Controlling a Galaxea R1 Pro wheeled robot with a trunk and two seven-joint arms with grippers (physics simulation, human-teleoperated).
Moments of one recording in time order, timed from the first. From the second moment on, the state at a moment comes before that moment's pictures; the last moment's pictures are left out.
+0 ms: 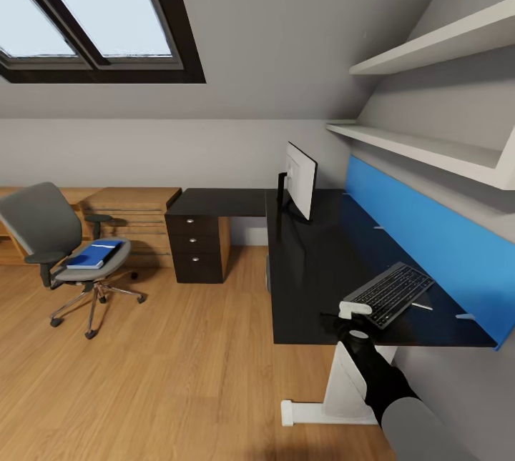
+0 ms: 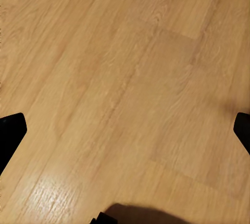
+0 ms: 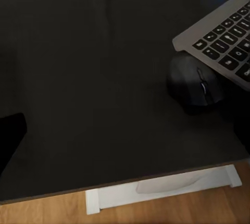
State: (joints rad) left arm -0.03 0.03 -0.39 -0.59 0.58 -0.29 0.43; right arm -0.62 0.01 0.10 -0.69 -0.17 0.21 -0.25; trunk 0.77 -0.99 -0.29
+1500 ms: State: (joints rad) left arm -0.03 0.03 -0.38 -0.59 0.58 -0.29 0.43; right arm -0.62 0.01 0.10 -0.70 -0.17 0.21 -0.26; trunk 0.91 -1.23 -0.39
